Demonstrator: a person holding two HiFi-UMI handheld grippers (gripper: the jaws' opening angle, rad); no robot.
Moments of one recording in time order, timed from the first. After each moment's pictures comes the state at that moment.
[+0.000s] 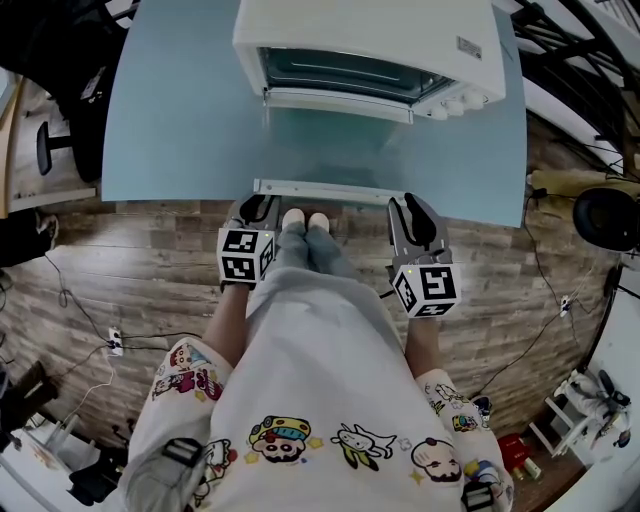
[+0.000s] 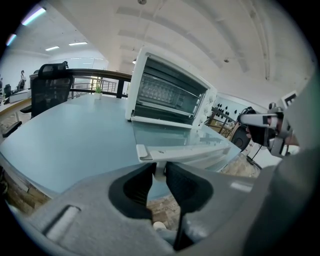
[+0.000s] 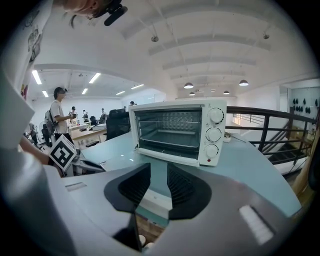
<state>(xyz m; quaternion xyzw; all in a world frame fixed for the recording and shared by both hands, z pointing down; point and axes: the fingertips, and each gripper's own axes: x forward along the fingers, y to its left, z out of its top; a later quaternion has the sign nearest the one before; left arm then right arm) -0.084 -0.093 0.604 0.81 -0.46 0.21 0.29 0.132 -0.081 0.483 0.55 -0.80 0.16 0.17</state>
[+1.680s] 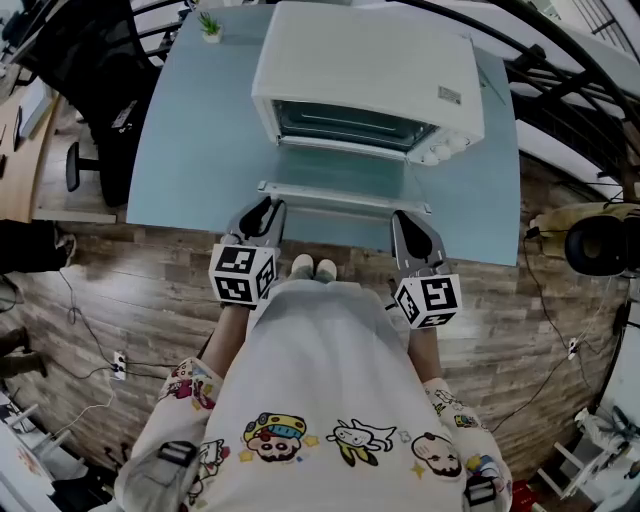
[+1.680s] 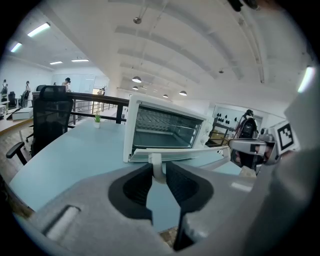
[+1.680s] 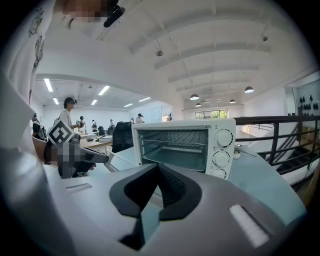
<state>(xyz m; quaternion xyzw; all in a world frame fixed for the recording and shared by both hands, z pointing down) -0.078 -0.136 0.480 0.83 -0.49 0.15 0.23 0.131 -0.115 0.434 0.52 -0.84 0.12 0.11</state>
